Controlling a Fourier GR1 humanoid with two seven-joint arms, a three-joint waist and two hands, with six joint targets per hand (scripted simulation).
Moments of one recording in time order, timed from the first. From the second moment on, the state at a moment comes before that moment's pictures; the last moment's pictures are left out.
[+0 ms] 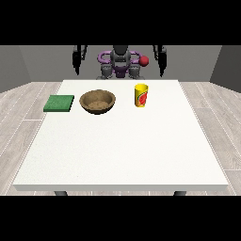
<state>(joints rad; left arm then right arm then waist) -0.01 0.10 -0.03 -1.54 -0.03 -0.02 0.01 0.00 -0.12 0.01 -1.56 -0.02 0.03 -0.01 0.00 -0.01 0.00</state>
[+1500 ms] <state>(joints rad) -0.23 0.02 -0.06 -1.68 -0.03 0.22 0.05 -0.10 -0.08 -0.06 -1.87 -0.15 -0.01 0.17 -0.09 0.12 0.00</state>
